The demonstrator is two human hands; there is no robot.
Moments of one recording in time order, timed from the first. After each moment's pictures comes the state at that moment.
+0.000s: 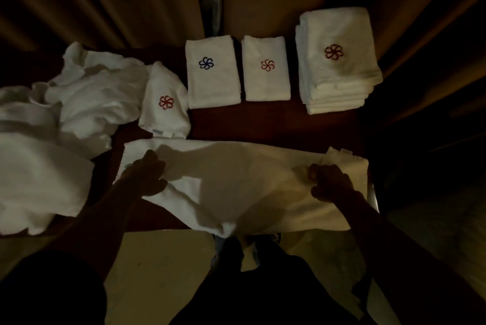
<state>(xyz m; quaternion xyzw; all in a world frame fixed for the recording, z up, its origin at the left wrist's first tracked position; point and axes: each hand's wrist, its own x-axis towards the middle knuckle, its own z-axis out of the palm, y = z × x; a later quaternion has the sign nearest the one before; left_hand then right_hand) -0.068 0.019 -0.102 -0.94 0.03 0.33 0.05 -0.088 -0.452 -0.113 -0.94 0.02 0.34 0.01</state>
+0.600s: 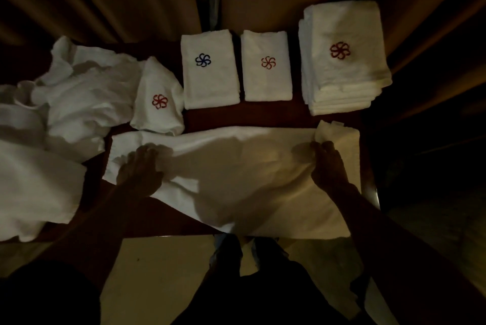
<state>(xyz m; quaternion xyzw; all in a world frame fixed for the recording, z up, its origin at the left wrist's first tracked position) -0.063 0.012 -0.124 -0.97 -0.07 0.22 -0.05 -0.048 -0.445 -0.133 -0.97 0.09 0.17 0.16</state>
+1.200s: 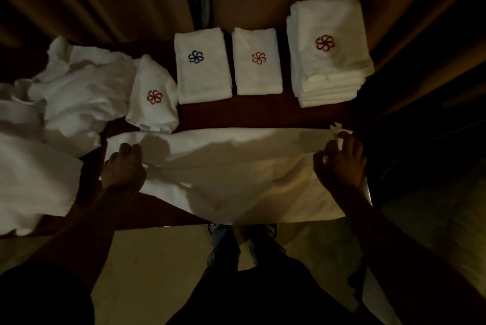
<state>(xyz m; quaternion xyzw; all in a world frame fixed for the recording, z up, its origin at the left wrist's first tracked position) -0.085 0.008 -0.096 -0.99 -0.05 0.12 0.02 -0.097 -0.469 -0.107 -0.99 0.12 -0.02 0.07</state>
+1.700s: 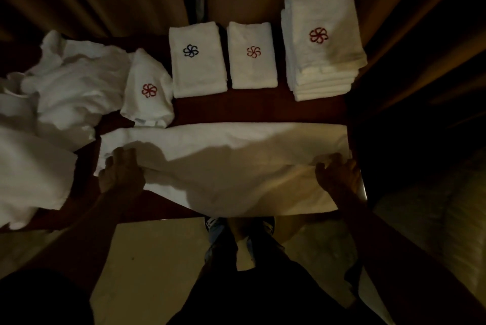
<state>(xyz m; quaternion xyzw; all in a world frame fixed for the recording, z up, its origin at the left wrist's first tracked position) -0.112 0.007 -0.120 -0.98 -0.16 0.15 -0.03 -0.120 -0.478 -0.122 -0.92 0.31 0.19 0.12</state>
